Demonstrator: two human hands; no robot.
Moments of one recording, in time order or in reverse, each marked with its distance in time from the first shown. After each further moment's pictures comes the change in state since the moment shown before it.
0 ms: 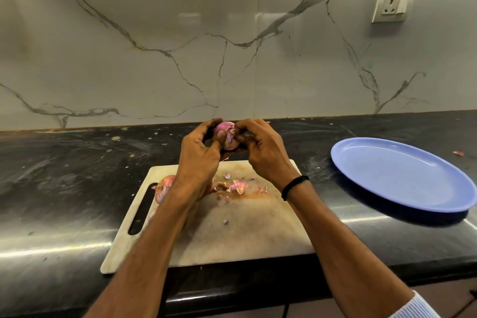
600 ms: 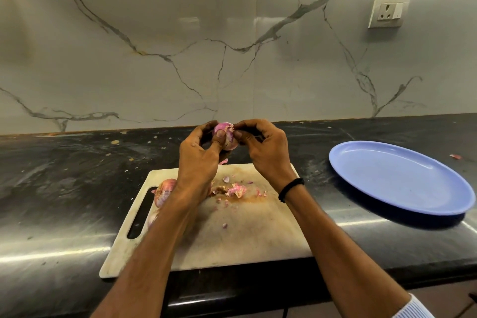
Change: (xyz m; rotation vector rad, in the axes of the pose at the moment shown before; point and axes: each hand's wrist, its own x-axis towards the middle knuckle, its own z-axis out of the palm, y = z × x) left_hand 0.000 0.002 0.007 -0.107 0.111 -0.025; right_hand 0.005 -0.006 0.001 0.296 0.145 0.203
